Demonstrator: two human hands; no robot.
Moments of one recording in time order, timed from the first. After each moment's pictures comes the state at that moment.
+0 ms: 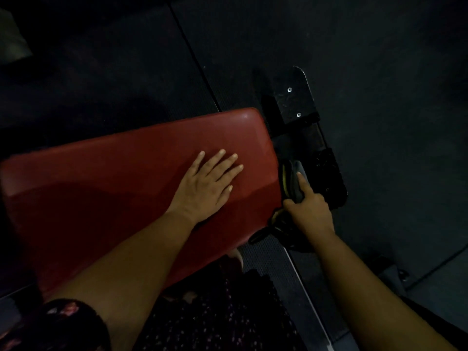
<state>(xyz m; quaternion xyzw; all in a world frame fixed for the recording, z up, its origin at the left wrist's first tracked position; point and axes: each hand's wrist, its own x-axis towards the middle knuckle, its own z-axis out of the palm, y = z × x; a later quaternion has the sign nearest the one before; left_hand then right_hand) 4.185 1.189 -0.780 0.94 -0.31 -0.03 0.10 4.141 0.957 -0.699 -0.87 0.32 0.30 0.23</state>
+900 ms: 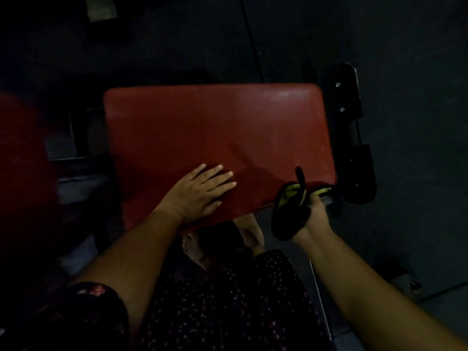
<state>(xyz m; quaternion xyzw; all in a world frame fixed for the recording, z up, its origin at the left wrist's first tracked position) 4.063 1.331 -0.763 0.92 -0.36 -0.10 0.06 4.041 1.042 -0.727 -0.44 0.57 0.19 0.67</state>
